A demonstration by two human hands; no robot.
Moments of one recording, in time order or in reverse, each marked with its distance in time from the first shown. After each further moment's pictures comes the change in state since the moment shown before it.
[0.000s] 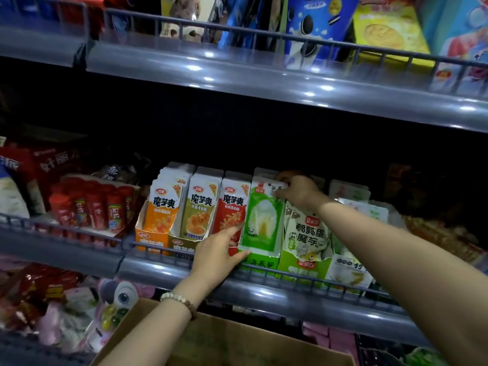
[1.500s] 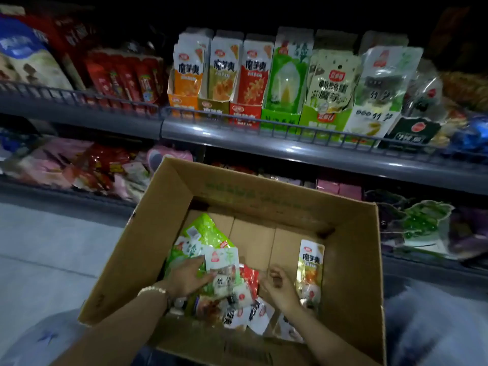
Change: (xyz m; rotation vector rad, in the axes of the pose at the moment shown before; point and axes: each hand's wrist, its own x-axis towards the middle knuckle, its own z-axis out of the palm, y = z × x) left_hand -0.323 -0.111 0.025 -0.041 -0.861 -0.475; right_hand -0.434 0.067 0.293 0.723 -0.351 0.702
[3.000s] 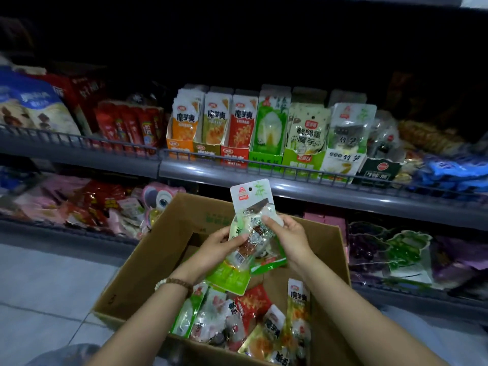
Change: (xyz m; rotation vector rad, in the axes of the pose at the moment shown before) left_hand -0.008 0.148 -0.080 -0.871 0.107 0.276; right_hand -0.014 -0.201 -0.068 0.488 -0.002 -0.336
